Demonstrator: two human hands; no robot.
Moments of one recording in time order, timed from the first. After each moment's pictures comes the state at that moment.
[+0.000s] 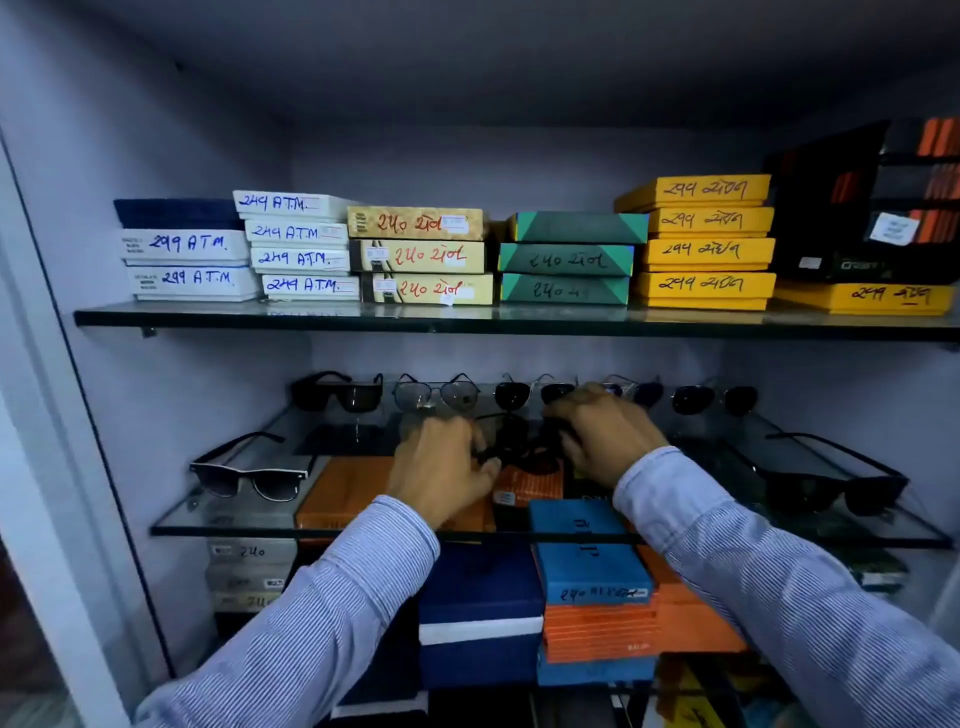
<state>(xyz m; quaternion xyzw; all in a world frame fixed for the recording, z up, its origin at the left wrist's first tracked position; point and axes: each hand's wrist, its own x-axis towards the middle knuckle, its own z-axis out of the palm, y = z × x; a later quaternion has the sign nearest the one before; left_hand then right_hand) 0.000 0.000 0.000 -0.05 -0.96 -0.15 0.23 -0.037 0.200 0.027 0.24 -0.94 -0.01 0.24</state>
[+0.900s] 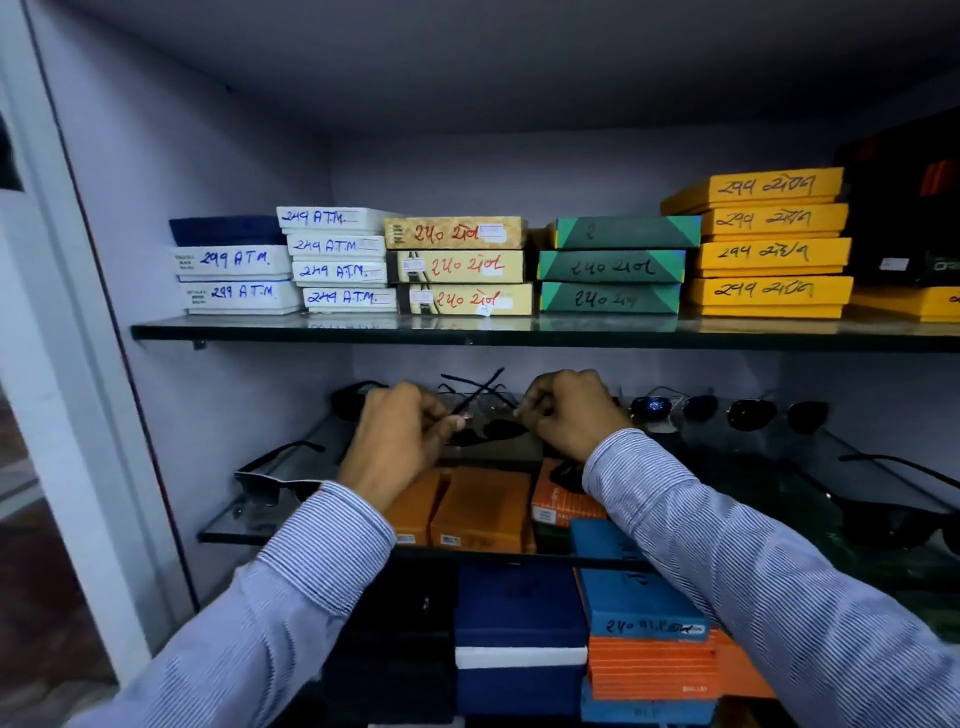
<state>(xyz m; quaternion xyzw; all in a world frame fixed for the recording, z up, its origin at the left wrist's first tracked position) 0.013 -0.063 0.043 0.01 -0.92 -0.26 0.30 -0.061 0.130 0.047 0.21 -0.92 0.29 0.18</state>
